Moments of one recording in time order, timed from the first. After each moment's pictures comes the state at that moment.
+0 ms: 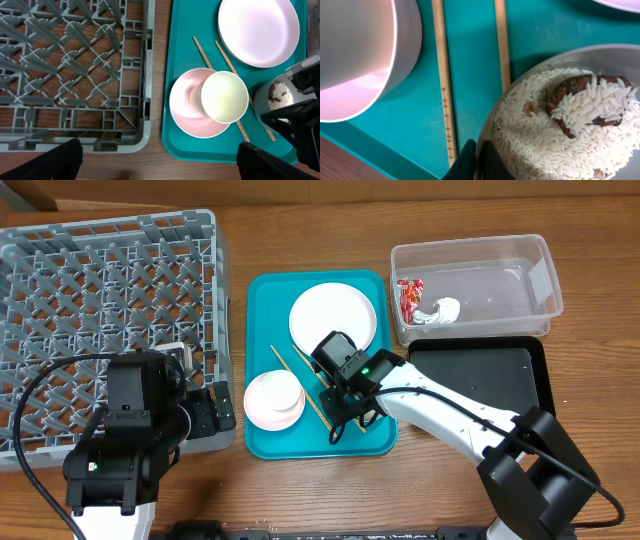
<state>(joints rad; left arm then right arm) -0.01 0.92 1.08 -1.16 0.05 -0.20 0.78 1.80 1.19 -0.73 -0.11 0.26</state>
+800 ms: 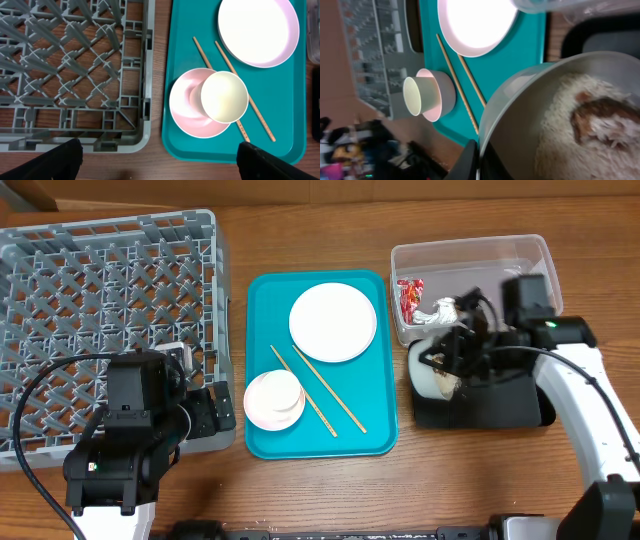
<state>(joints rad) -0.01 0.92 1.08 -1.16 0.05 -0.20 0.01 1.50 1.12 -0.92 -0.77 0.18</state>
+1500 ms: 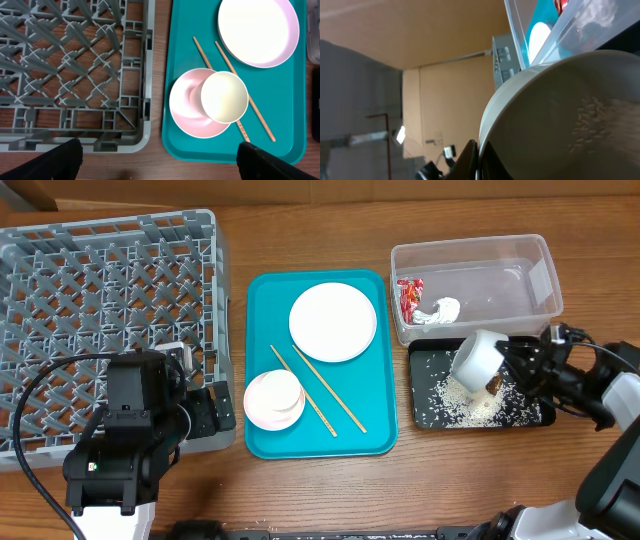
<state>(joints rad) -0.01 0.92 1.08 -1.16 0.05 -0.20 -0.58 1.69 0.89 -0.74 -1.54 0.16</state>
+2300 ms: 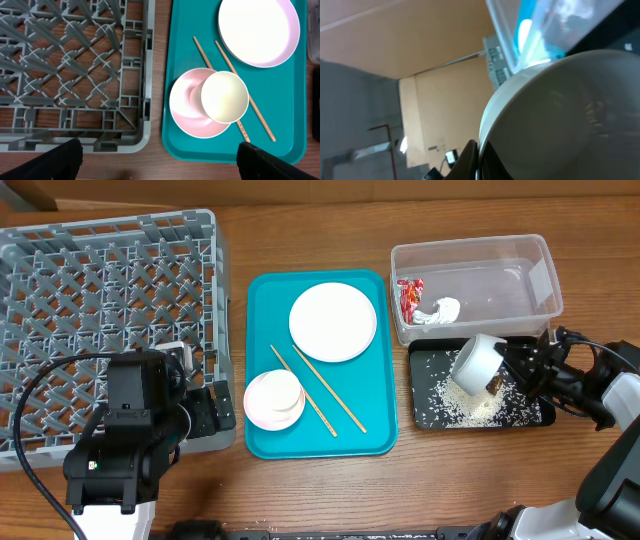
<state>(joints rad) -0.01 0.92 1.08 -1.16 0.05 -0.20 -0.57 1.69 0.89 -0.72 -1.48 0.26</state>
